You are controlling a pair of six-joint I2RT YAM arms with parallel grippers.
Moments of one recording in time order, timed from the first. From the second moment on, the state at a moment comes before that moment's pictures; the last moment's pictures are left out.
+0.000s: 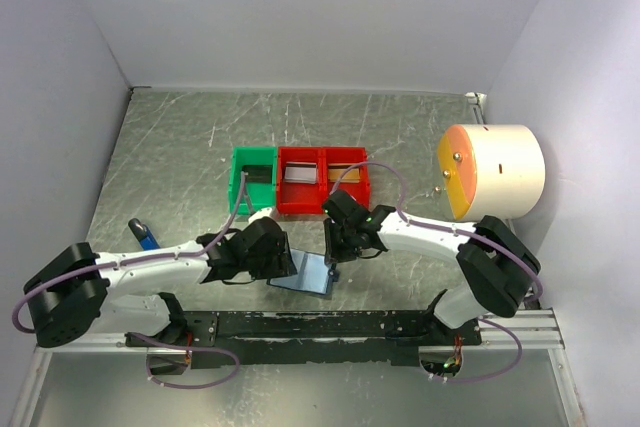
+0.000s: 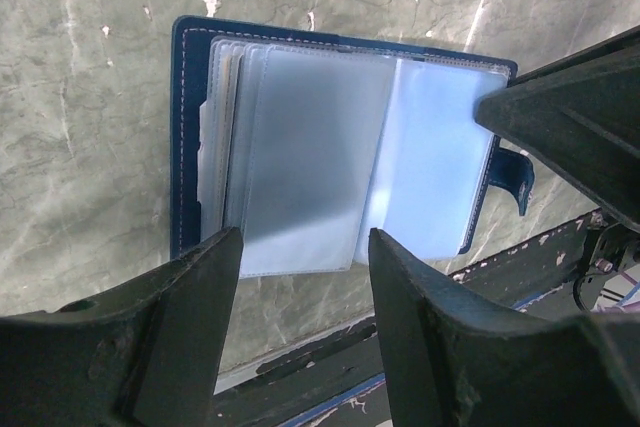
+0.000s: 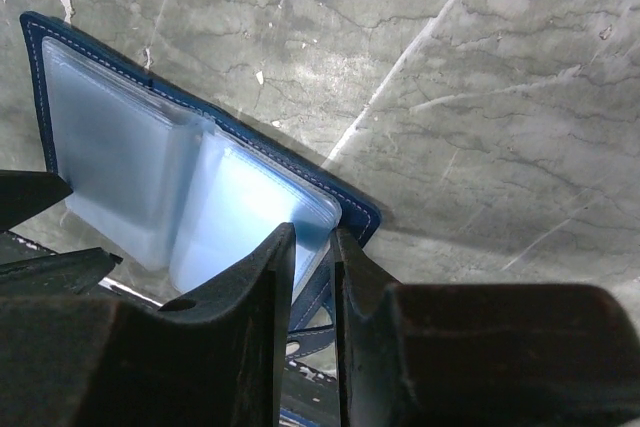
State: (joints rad) left arm -1.01 1.22 0.54 -0.26 -0.10 -1.02; right arm 0.86 1.49 0.77 -0.41 -0.07 0.71
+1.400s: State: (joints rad) left arm -1.01 1.30 0.51 -0.03 0.03 -1.02; right arm 0.88 1.58 0.87 -0.35 -0.15 0.78
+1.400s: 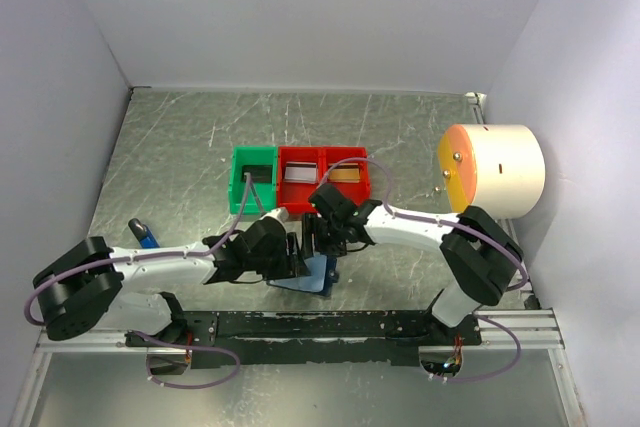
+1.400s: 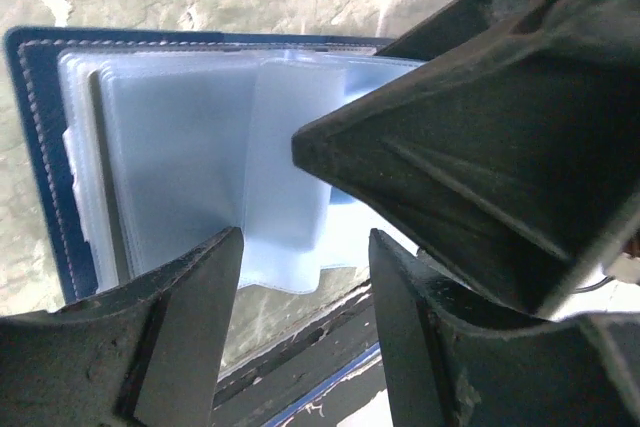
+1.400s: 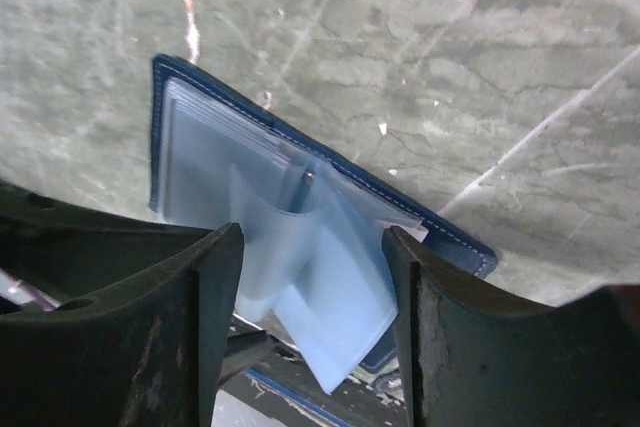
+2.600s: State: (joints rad) left arm -1.01 1.14 0.51 -0.30 -0.12 -1.04; right arm 0.90 1.57 0.83 -0.36 -0.11 0.76
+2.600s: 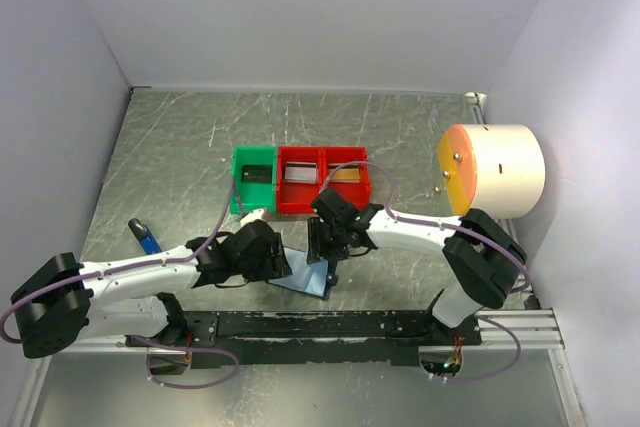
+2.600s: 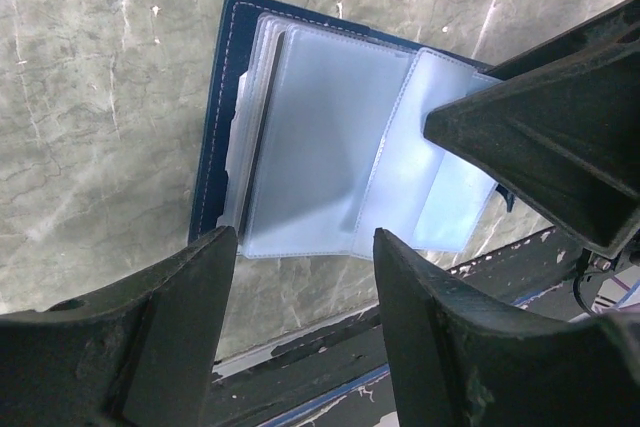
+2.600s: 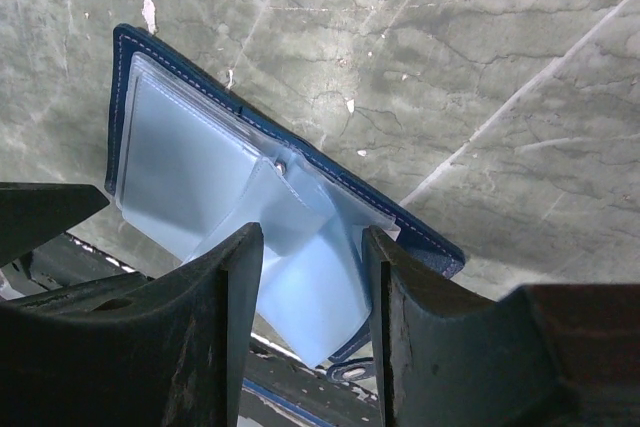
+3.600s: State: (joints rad) left arm -1.01 1.17 0.50 -0.27 -0.10 -1.06; right arm 0.90 1.57 0.82 -0.35 -0.11 0.76
